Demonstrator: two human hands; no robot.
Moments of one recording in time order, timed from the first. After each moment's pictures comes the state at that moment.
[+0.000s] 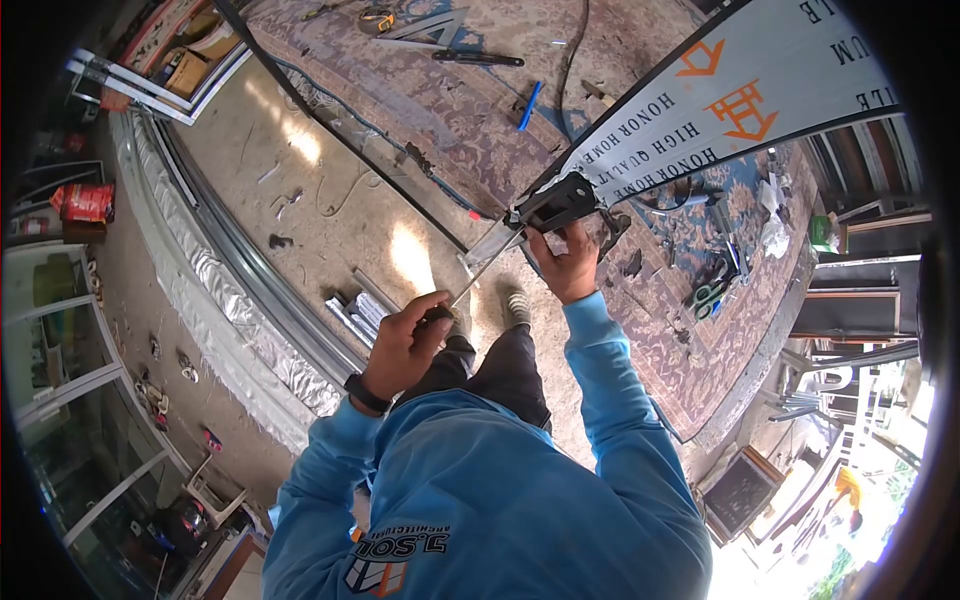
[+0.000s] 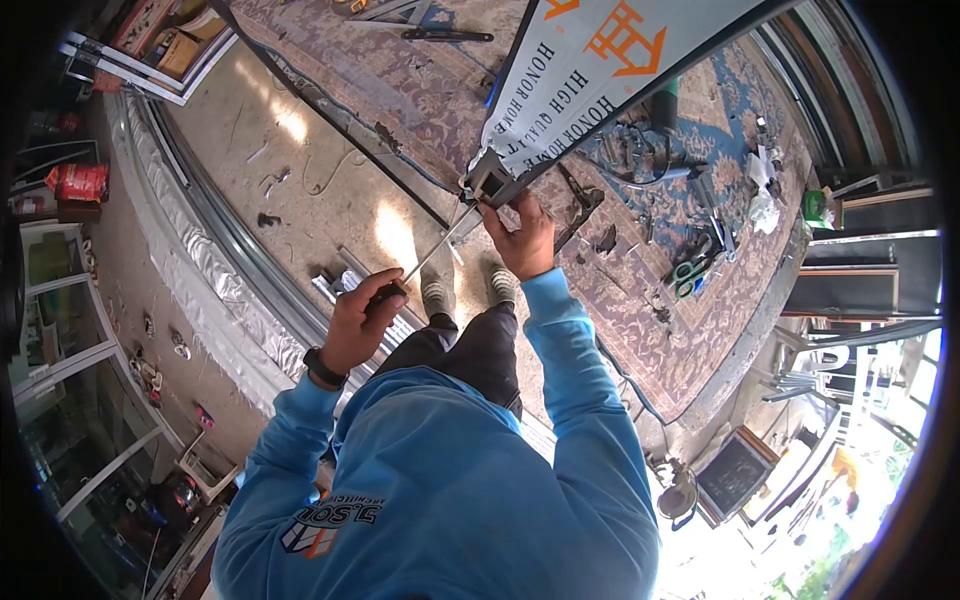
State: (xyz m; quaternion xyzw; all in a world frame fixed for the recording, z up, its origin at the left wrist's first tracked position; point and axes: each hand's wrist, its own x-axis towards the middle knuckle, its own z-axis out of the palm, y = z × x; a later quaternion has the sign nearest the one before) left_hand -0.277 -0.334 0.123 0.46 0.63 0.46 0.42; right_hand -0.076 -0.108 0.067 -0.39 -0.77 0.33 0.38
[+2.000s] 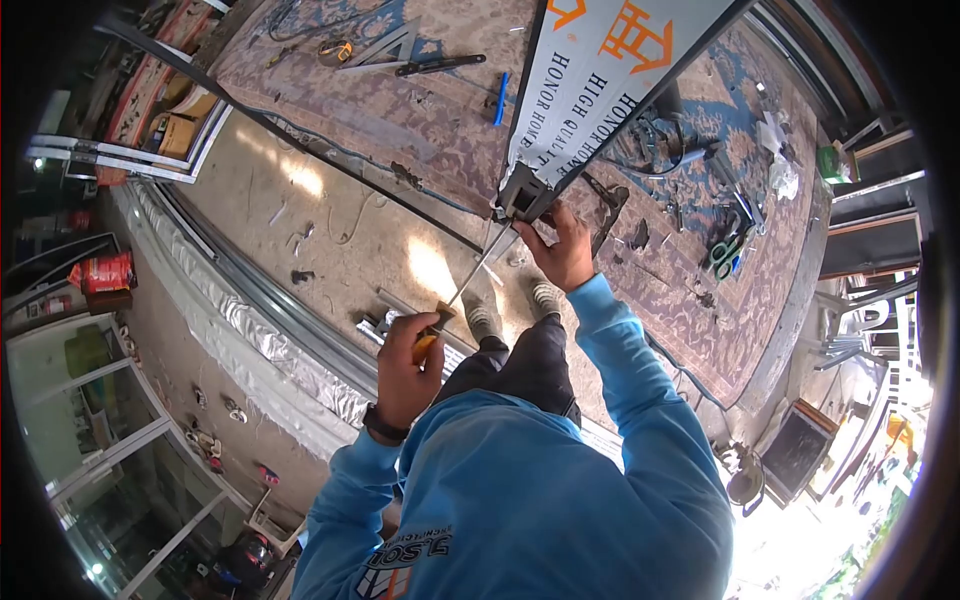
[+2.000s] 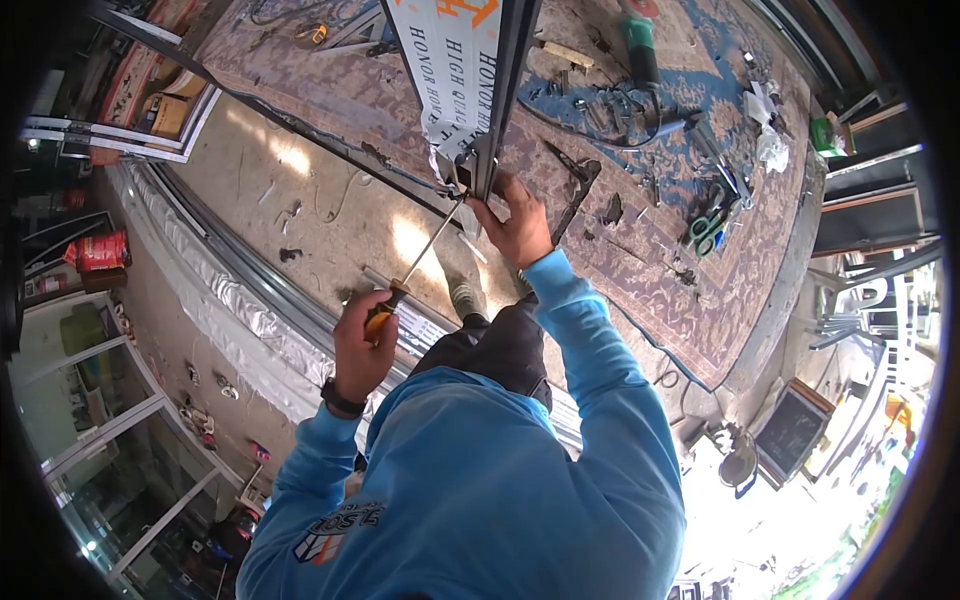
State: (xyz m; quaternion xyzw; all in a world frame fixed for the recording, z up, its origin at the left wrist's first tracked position) left_hand -0.276 -0.339 0.146 0.57 0.69 0.37 0.24; right_hand -0.072 -0.109 0.064 -0.39 -0.76 0.35 0.38
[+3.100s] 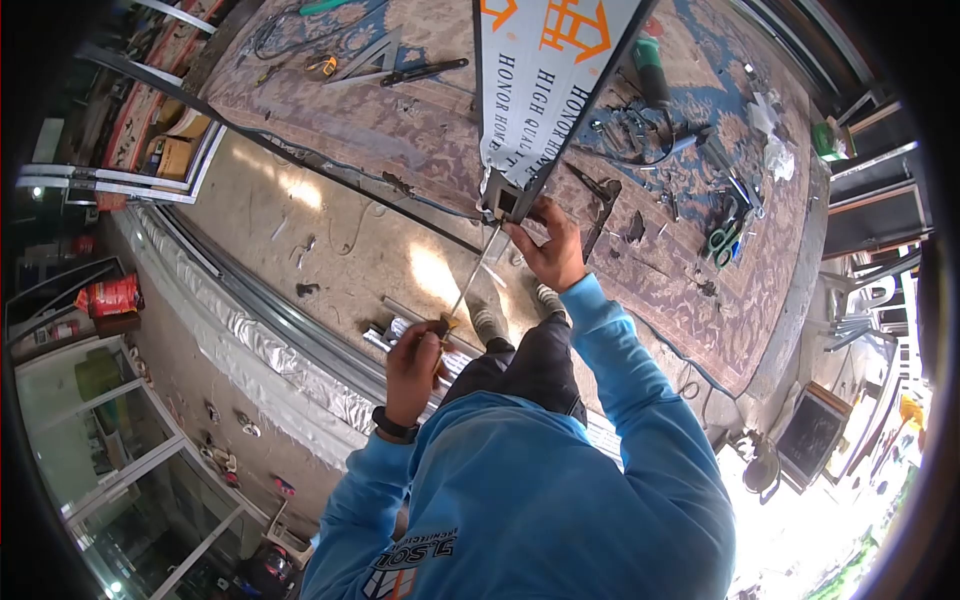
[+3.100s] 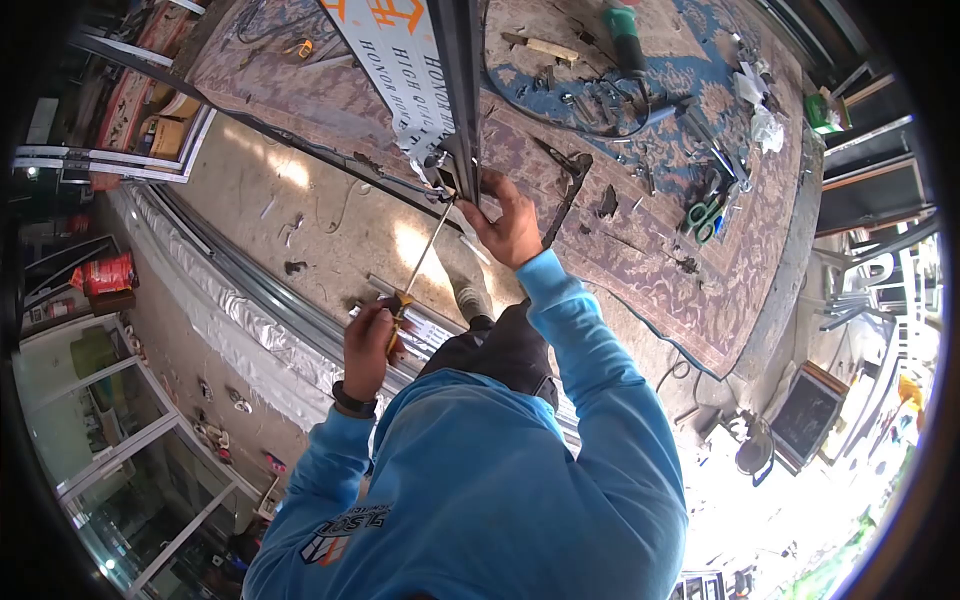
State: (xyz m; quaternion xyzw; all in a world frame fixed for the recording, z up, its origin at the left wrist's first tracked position) left_hand -0.272 -0.344 0.128 0.29 0.63 0.49 0.52; right_hand -0.074 -0.113 0.060 -0.39 -0.72 0.40 0.42
